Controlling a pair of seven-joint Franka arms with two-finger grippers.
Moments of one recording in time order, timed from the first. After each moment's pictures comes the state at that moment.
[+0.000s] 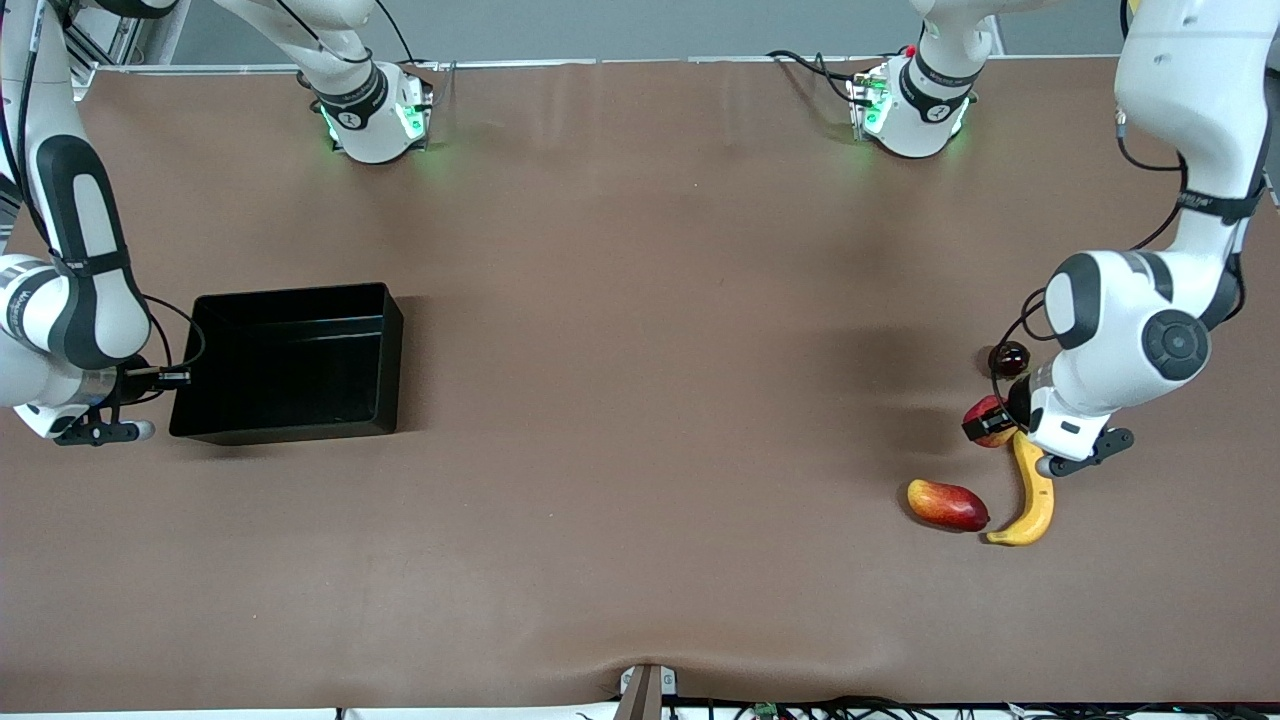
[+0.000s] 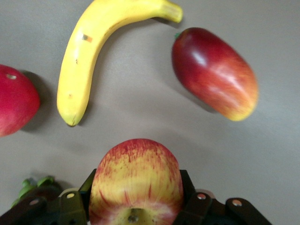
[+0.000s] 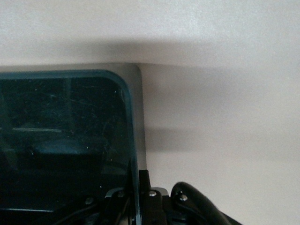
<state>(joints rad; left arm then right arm) 0.13 0.41 -0.15 -1.90 0.02 2.29 -0.40 -0.23 0.52 -0.13 -1.80 0.05 2.05 -0.44</state>
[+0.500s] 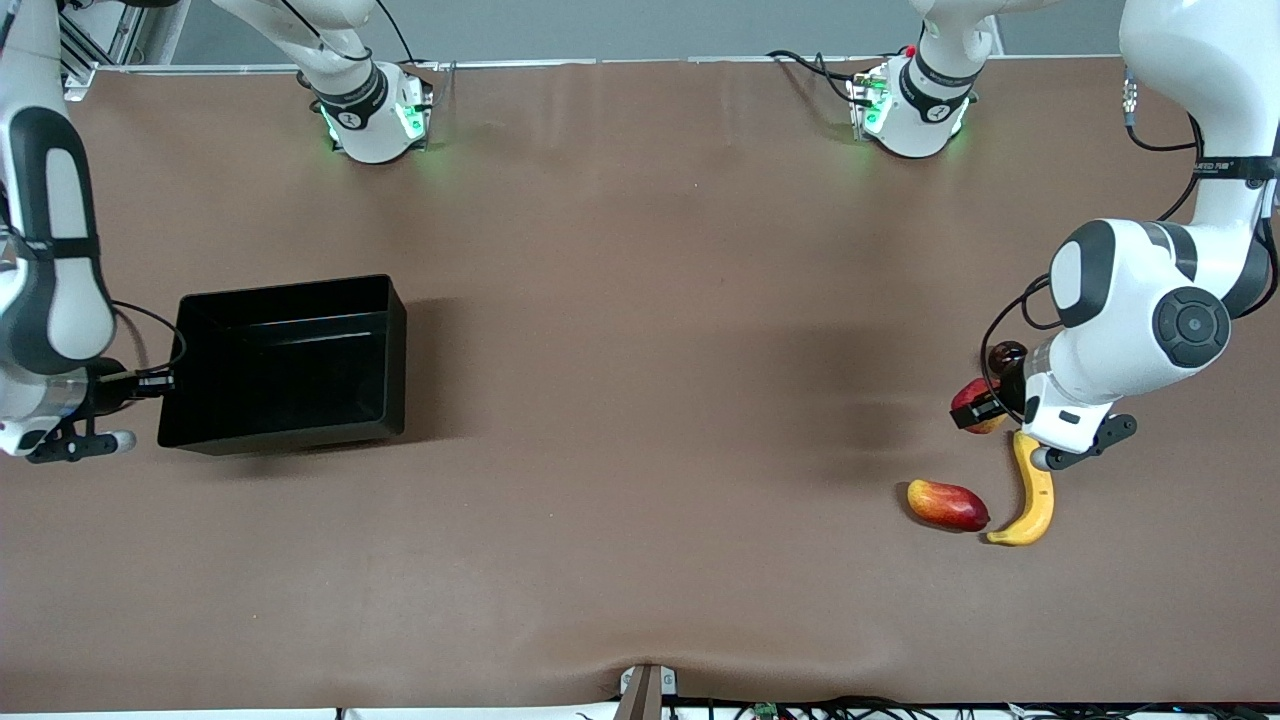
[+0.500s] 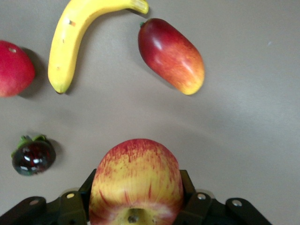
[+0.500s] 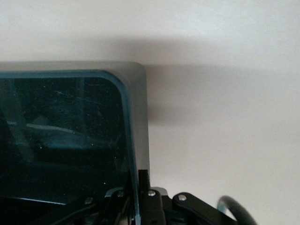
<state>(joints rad) 0.12 0.36 -0.25 -1.79 0.02 2.09 -0.56 -0.17 0.48 -0.10 -1.58 0.11 1.75 -0.39</state>
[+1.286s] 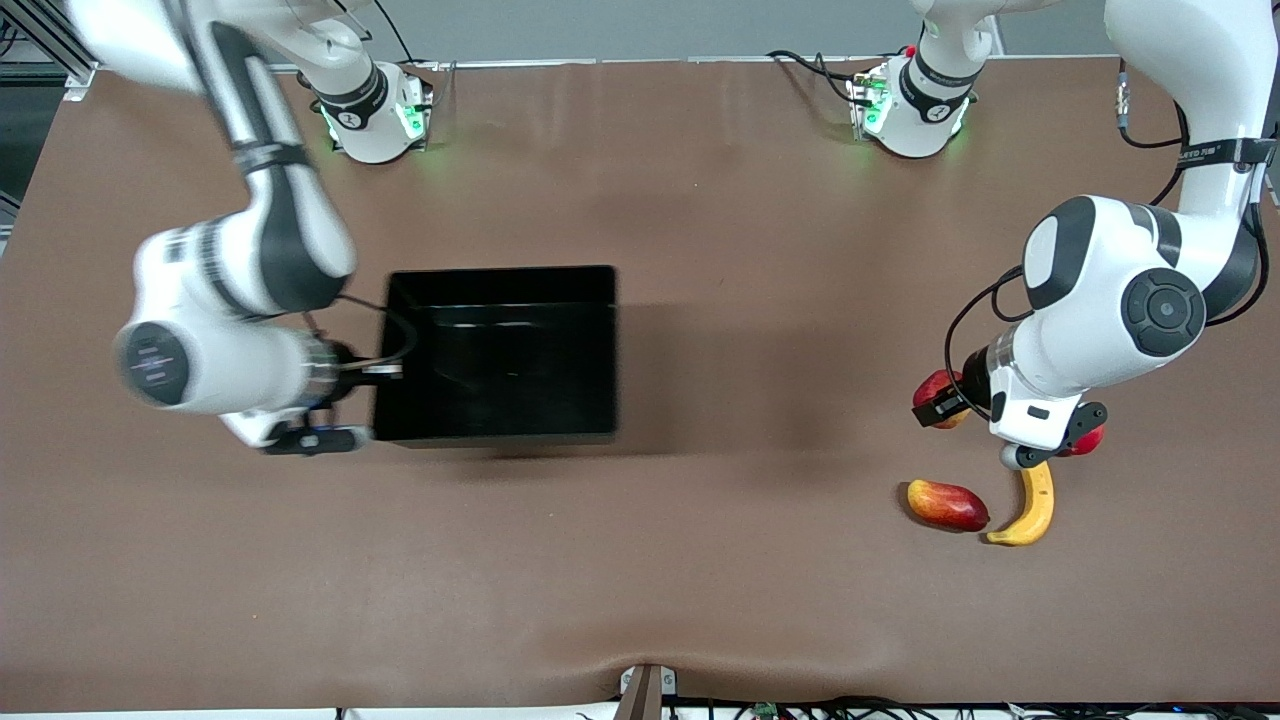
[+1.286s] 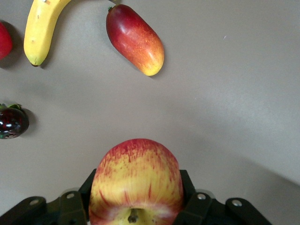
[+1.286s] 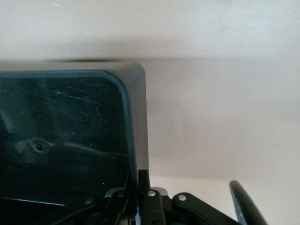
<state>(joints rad) 0.11 0.36 -0.33 -1.70 0.02 2.00 -0.72 0.35 0.44 -0.08 -1.55 0.24 1.76 0.18</state>
